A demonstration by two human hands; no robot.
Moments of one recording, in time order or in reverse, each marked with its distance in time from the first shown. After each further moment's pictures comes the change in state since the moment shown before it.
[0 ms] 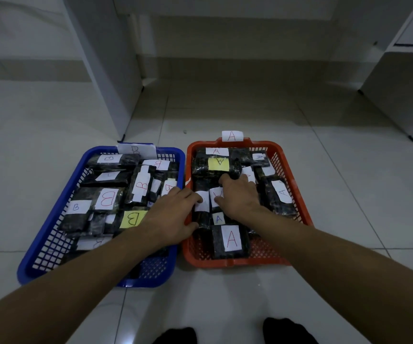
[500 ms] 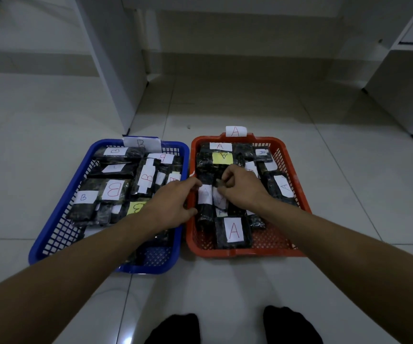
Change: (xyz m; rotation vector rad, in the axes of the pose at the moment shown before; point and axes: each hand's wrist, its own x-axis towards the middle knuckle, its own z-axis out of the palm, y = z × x) left_hand -0.003 -0.008 -0.007 -0.260 0.018 -0.079; right_hand -0.017 0.005 -0.017 0.509 0.057 -0.040
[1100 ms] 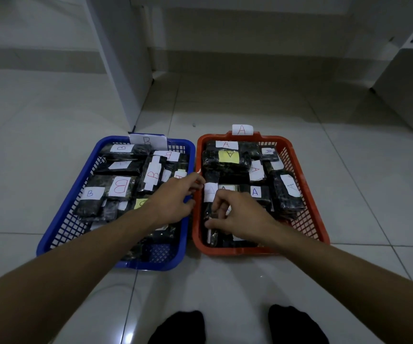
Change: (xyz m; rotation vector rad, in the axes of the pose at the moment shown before) left_hand 0.001 -0.017 0.000 -0.238 0.019 0.016; right_hand -0.049 -0.010 0.017 0.028 -0.228 -0.163
